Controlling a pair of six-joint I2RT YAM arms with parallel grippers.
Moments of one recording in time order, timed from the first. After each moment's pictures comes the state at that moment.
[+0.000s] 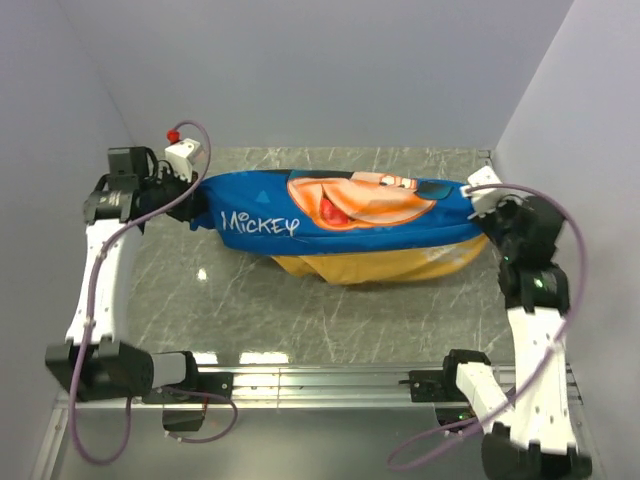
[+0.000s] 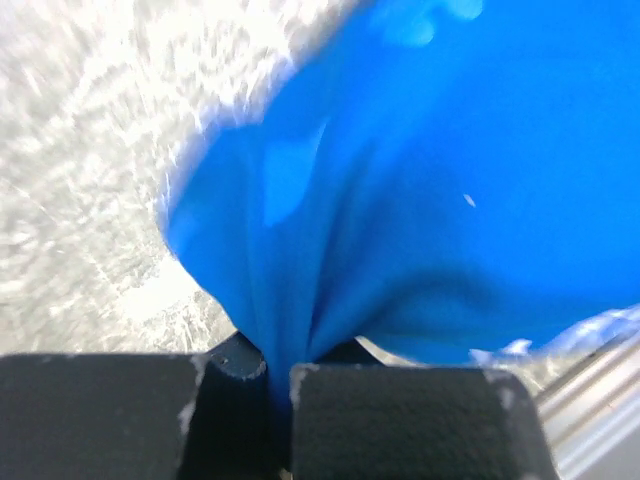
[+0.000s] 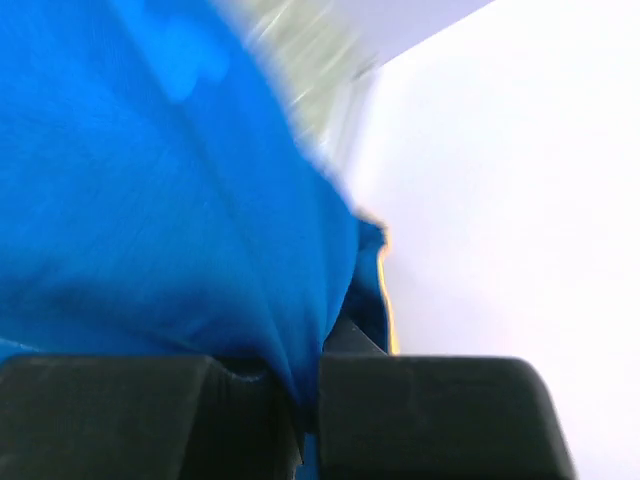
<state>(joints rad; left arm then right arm) 0.09 1.30 1.38 -0.84 0.58 0.31 -0.12 0.84 1.05 -0.60 -0.04 -0.81</state>
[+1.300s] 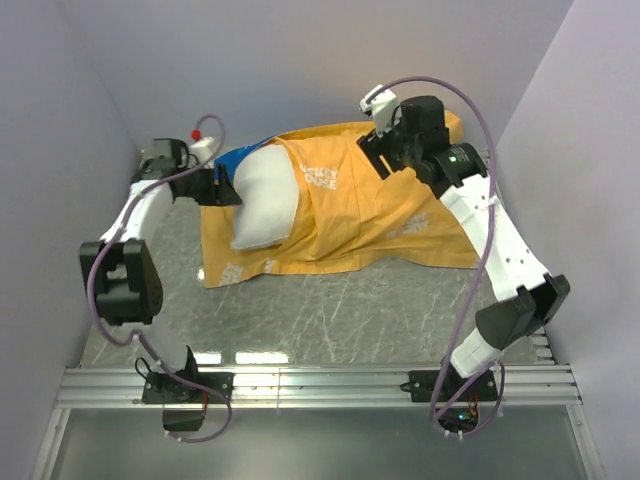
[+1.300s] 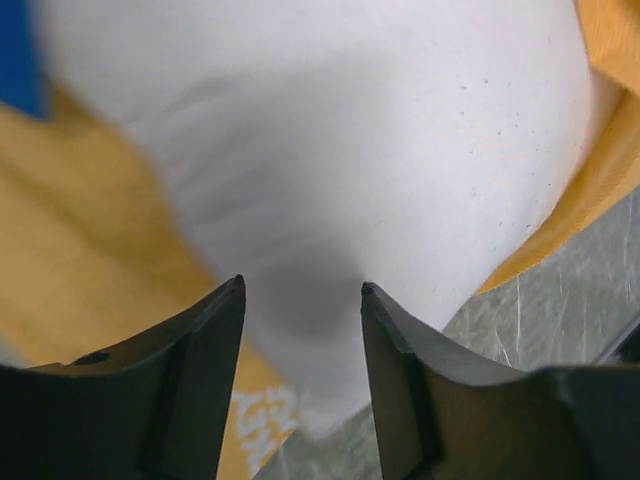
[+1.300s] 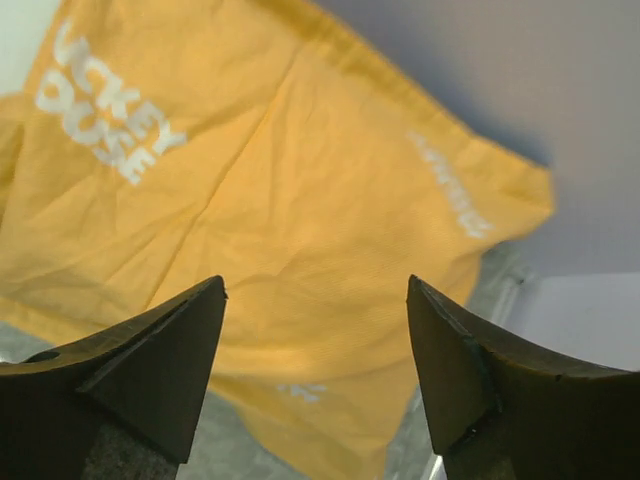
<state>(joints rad) 0.07 1.70 1.43 -0.57 0.67 0.05 0.42 1.58 1.85 -0.74 0.07 -0.44</state>
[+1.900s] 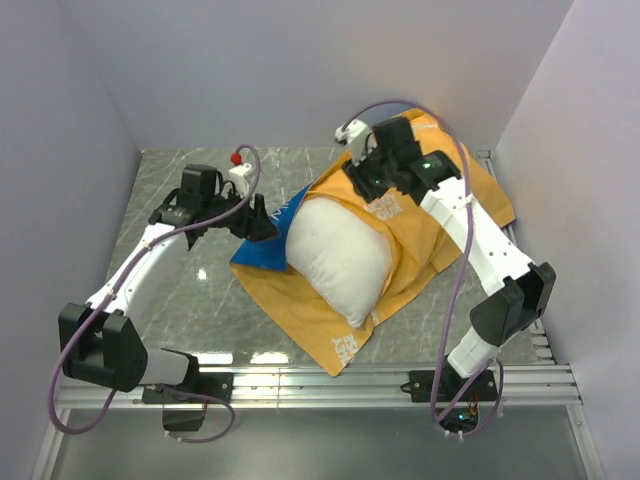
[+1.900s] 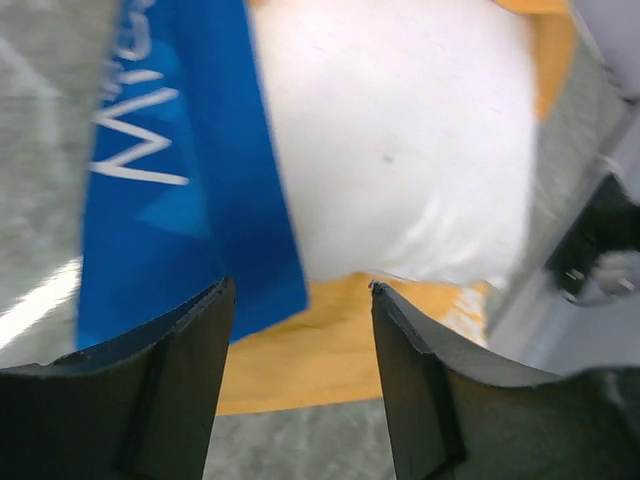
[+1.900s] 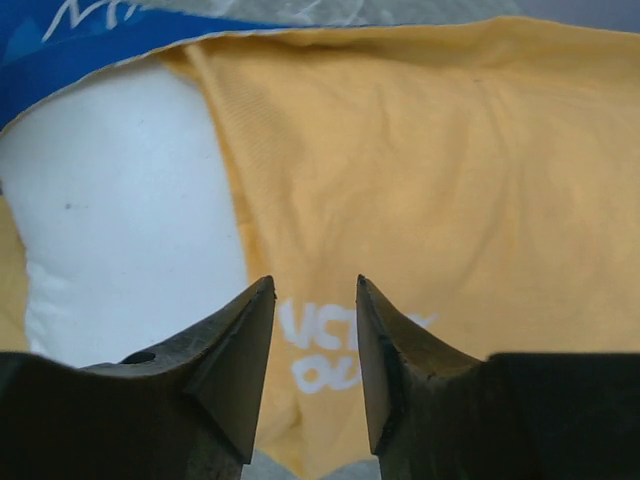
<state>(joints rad) -0.26 1.36 1.12 -0.49 0.73 -0.02 0.49 1.64 1.78 -0.87 -0.10 -0.34</state>
